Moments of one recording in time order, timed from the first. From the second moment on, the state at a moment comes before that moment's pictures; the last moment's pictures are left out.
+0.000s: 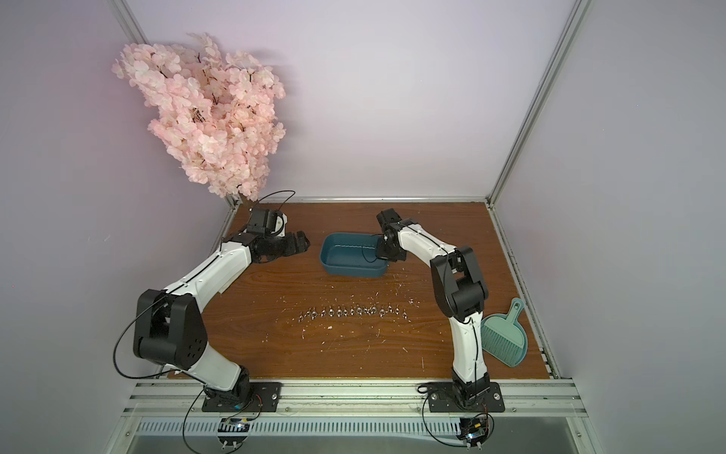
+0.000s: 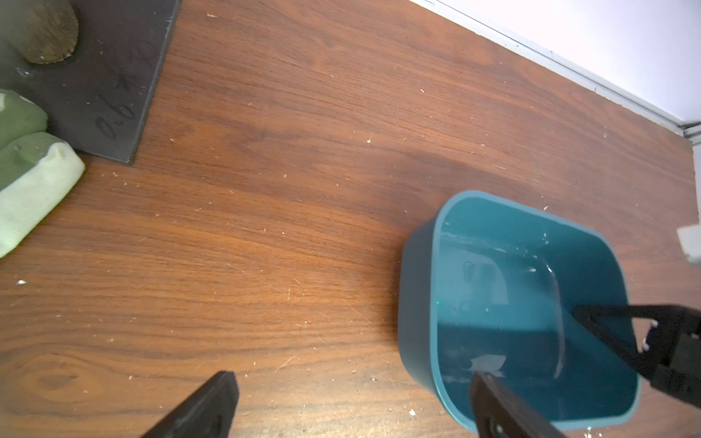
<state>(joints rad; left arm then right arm) -0.17 1.59 1.21 -0.52 0.17 -0.41 0.47 2.03 1.54 -0.67 0.06 0.57</state>
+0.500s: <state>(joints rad) -0.13 1.64 1.22 -0.40 -0.02 -0.50 0.47 1.84 1.26 -0.24 0.13 0.46</state>
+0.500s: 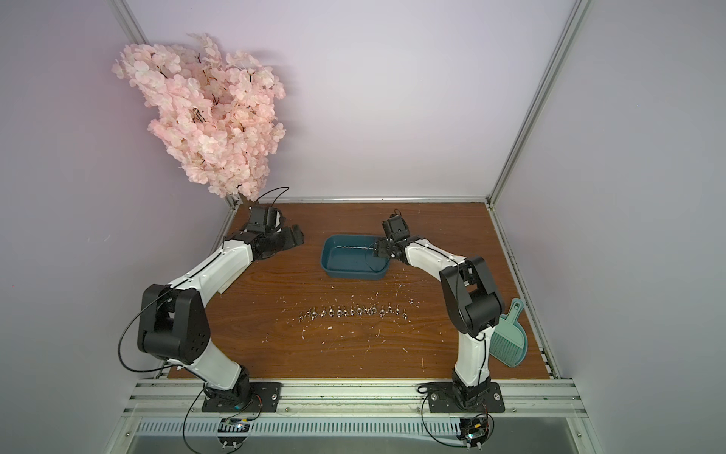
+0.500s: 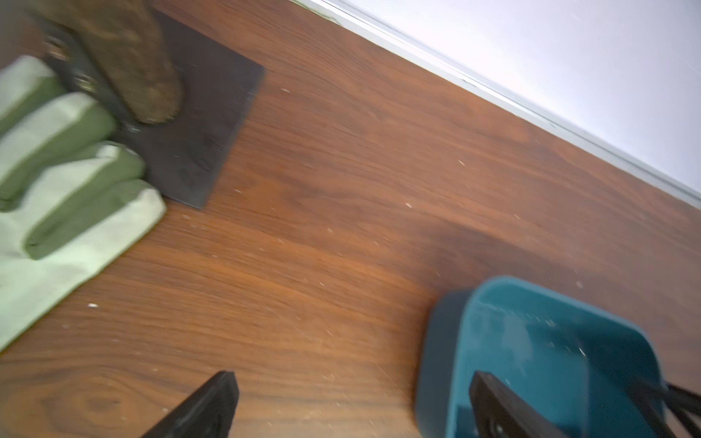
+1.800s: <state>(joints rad) -0.02 1.51 0.31 0.93 -0.36 -0.04 0.16 1.40 0.33 0.83 0.43 0.01</state>
